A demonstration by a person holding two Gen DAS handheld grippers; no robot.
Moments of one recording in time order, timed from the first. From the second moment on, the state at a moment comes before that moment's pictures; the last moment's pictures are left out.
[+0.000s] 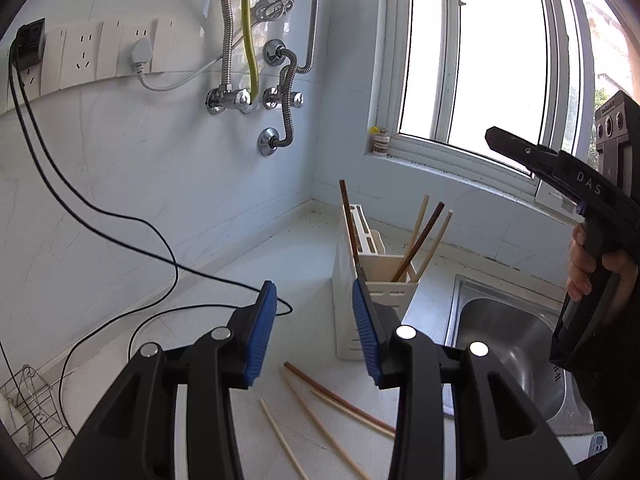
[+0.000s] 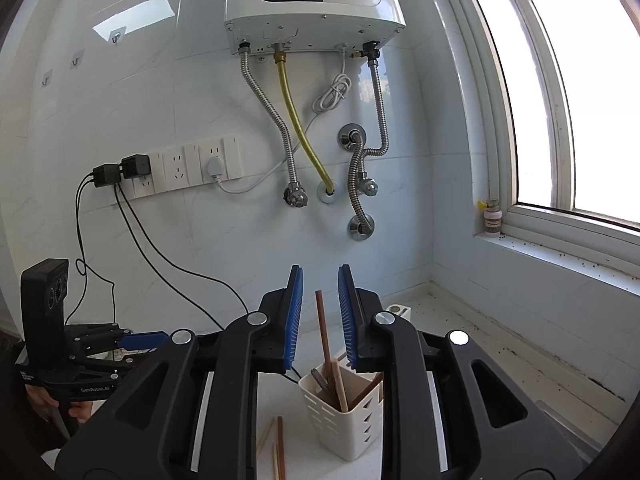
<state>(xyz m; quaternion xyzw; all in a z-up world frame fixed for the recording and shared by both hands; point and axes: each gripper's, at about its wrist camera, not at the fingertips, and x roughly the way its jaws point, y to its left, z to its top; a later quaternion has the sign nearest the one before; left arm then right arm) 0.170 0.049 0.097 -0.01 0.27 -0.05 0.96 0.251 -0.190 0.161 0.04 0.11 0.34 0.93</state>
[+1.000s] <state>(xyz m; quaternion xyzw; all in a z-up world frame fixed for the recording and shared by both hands) 0.090 0.028 -0.091 -0.01 0.48 -0.02 0.88 0.185 -0.175 -0.085 -0.05 0.45 0.36 0.82</state>
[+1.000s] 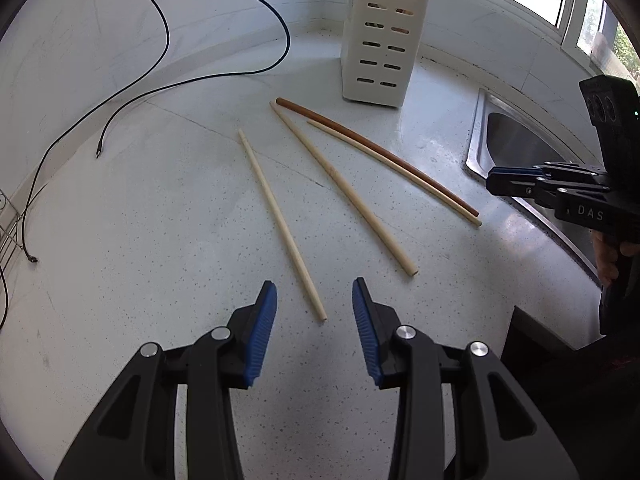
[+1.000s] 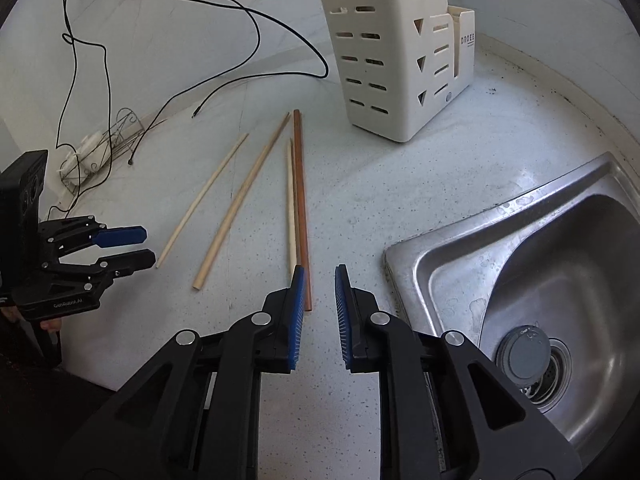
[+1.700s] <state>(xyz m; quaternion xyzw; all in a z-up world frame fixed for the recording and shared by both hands) 0.091 0.029 -0.103 0.00 0.49 0.00 0.87 0.181 -0.159 -0.100 -0.09 0.47 0.37 0.80</state>
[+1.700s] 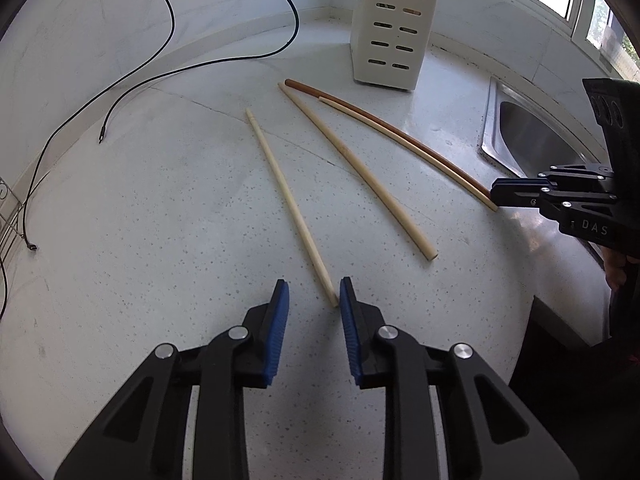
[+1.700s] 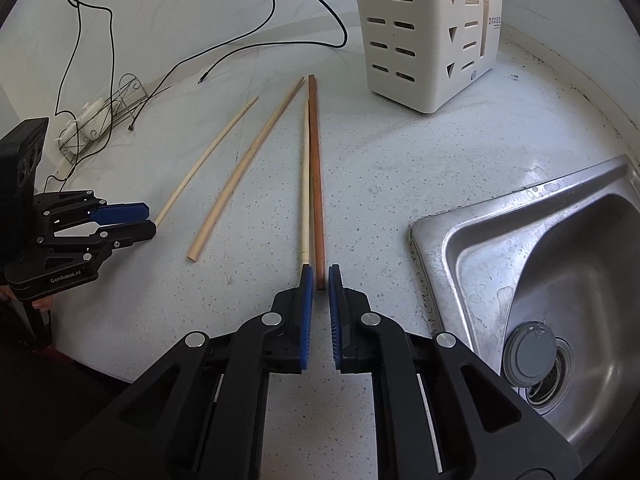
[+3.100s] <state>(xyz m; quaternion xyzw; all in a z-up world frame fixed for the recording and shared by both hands) 0.106 0.060 -0.009 0.00 0.39 0.04 0.92 0.227 -0.176 0.029 0.07 0.27 0.38 0.88</state>
